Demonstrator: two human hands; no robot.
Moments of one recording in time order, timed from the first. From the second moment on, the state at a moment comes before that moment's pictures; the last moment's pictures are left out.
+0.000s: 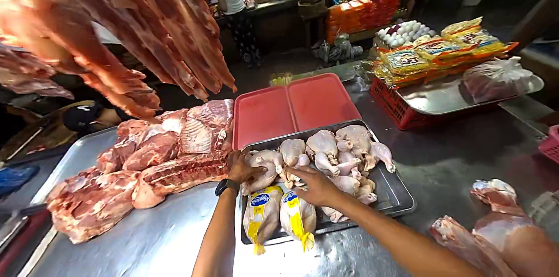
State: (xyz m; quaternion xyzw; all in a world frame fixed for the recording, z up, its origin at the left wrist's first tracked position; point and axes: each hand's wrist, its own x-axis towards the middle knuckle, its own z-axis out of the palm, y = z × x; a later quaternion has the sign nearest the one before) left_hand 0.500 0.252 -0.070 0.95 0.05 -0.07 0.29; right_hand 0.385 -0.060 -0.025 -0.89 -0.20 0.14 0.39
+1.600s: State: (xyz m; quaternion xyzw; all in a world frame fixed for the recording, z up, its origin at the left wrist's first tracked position) left_hand 0.226 -0.138 0.057 0.83 -0.31 -0.16 0.42; right_hand 0.212 -0.249 0.011 -0.72 0.33 0.01 0.61
